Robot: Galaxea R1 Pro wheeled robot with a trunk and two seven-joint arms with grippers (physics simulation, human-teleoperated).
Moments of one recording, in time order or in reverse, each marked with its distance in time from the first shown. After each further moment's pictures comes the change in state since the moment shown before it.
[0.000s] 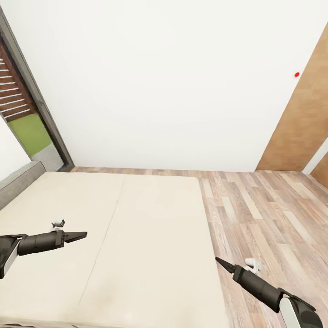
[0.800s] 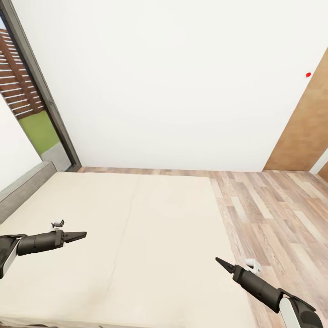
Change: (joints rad) left arm 0.000 0.004 0.000 0.000 0.000 -0.001 0.000; right arm 0.000 0.000 0.000 0.004 -0.002 -0.002 0.001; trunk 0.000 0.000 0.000
